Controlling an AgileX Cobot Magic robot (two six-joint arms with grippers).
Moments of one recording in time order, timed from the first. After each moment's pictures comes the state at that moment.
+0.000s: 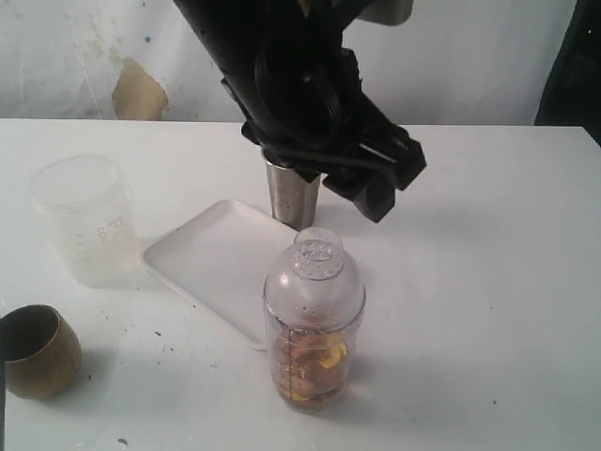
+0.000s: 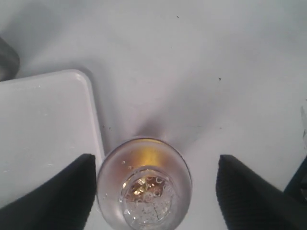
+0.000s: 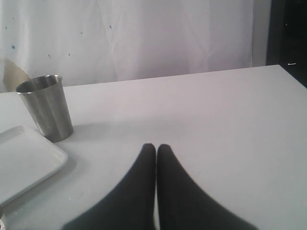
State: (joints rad) left arm -0.89 1.74 -1.78 -0.13 1.21 0.04; right arm 0.01 0.01 -0.01 -0.08 0.18 0.24
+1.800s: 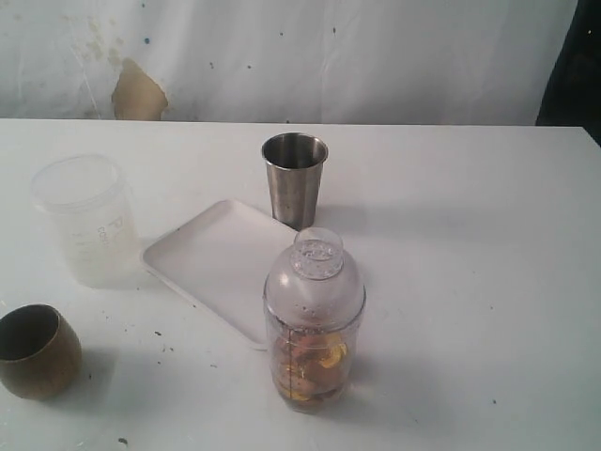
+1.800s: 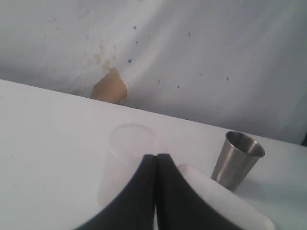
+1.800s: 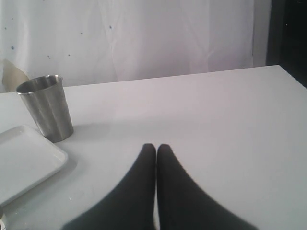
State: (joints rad) left arm -0.10 0.17 -0.34 -0.17 0.39 -0.15; right arm 0.01 0.01 -0.01 -0.08 0.18 0.24
